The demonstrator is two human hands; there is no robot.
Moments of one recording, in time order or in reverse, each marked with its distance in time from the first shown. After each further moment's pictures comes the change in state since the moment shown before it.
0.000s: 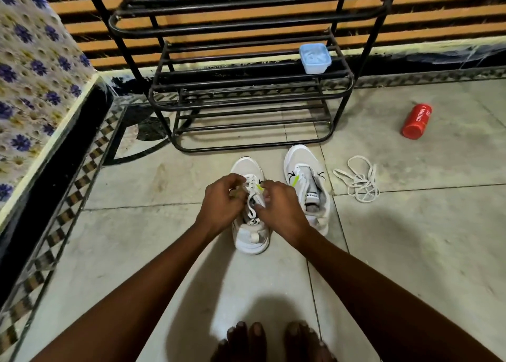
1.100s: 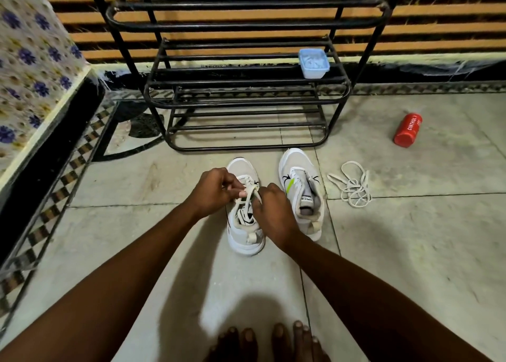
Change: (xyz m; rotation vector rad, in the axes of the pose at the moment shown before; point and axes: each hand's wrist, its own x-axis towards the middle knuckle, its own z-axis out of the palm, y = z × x) left_hand 0.039 -0.014 -0.015 0.011 -0.211 0.088; right_hand 0.000 -0.005 0.012 -0.138 0.059 0.003
